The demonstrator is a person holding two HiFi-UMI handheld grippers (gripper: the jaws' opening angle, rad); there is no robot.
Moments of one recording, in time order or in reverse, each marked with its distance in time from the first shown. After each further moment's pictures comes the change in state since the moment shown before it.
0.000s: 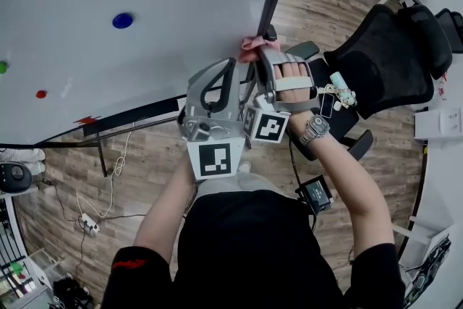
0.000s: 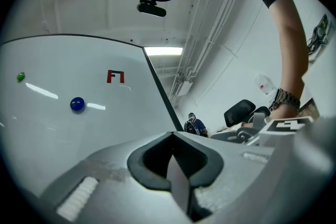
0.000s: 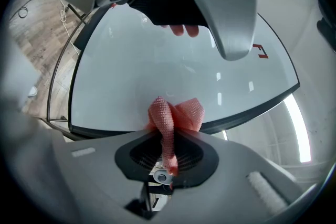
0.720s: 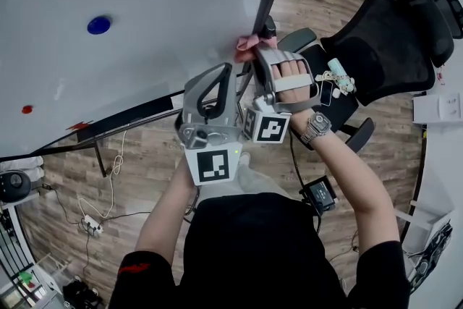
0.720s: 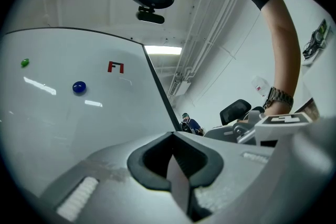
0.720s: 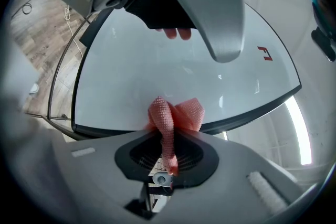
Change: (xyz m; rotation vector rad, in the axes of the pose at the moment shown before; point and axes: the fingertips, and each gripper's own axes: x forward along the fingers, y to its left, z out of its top) left arm -0.008 -0.013 -0.033 -0.032 0.002 -0.030; right arm 0.003 0.025 -0.005 -0.017 -0.012 0.003
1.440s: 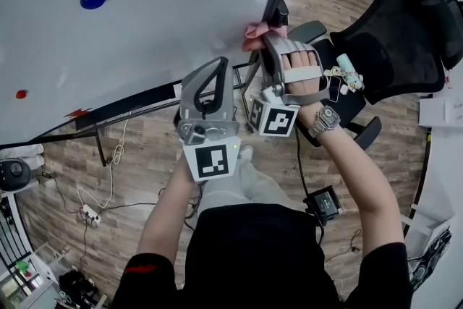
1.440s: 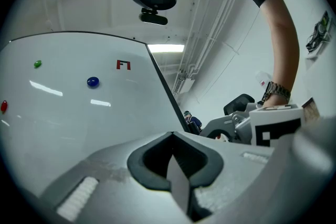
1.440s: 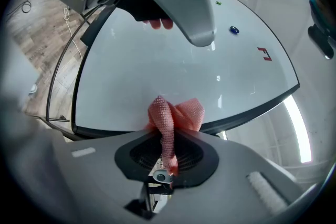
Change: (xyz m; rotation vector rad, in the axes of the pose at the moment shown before) left arm -0.023 0.004 -0.026 0.016 0.022 0.061; right arm 0.000 0.012 0.000 0.004 -0.012 -0.014
